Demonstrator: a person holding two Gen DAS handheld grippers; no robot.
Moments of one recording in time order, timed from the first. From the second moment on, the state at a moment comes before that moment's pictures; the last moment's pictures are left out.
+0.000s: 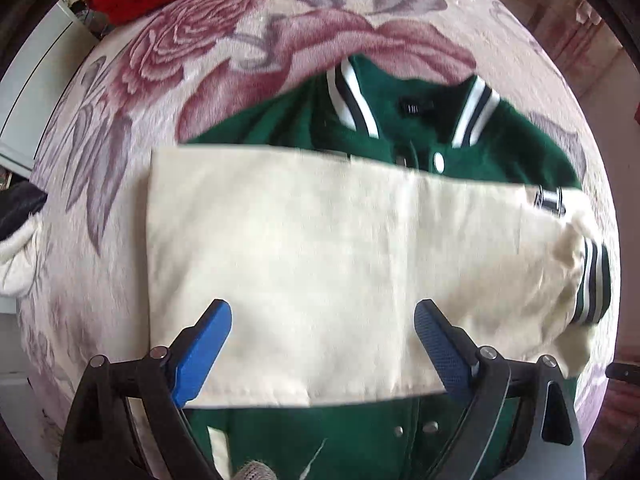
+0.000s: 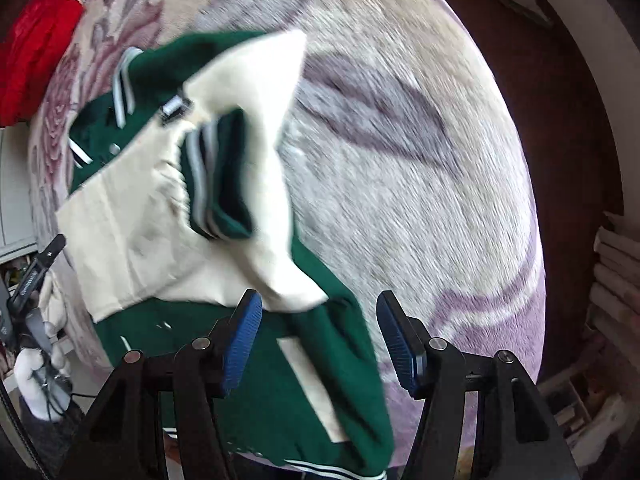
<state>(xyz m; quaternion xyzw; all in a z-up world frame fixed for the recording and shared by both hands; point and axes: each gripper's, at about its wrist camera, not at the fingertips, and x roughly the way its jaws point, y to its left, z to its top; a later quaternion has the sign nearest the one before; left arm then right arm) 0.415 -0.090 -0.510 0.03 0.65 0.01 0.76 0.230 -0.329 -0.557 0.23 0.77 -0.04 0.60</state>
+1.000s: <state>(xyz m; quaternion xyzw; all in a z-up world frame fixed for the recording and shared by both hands) 0.304 -0.206 -0.587 0.07 0.71 0.06 0.69 0.202 -0.360 -0.628 0.21 0.76 0.03 0.62</state>
